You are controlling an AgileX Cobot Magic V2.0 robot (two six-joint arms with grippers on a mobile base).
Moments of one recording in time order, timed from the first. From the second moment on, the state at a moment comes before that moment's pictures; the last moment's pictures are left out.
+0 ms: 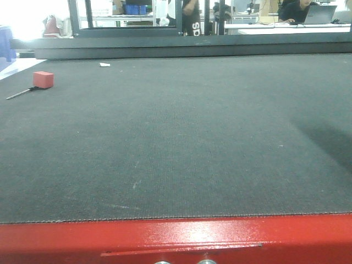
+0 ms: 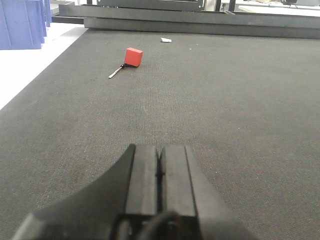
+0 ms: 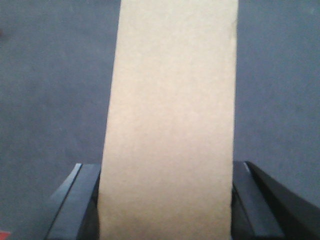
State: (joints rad) left arm -0.09 -0.01 0.03 -0.08 0.12 0.05; right arm 0.15 0.45 -0.75 0.03 0.74 0.07
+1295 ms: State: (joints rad) left arm -0.09 -0.01 0.03 -0.08 0.12 0.05; right arm 0.15 0.28 -0.75 0.04 0.72 0.07
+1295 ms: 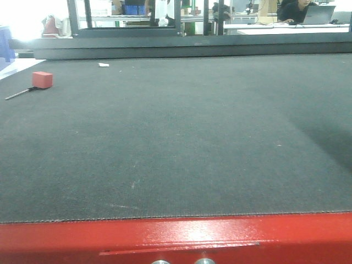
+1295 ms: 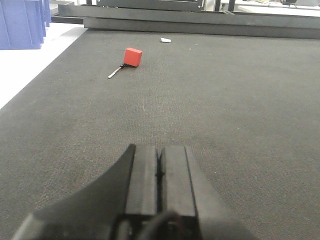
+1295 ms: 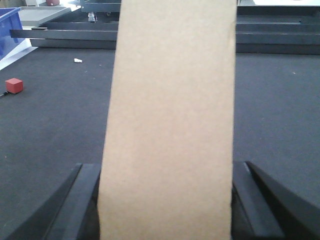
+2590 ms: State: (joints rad) left arm -0.10 -0.01 0.03 -0.08 0.12 0.05; right arm 0.15 0.28 -0.75 0.04 0.72 0.07
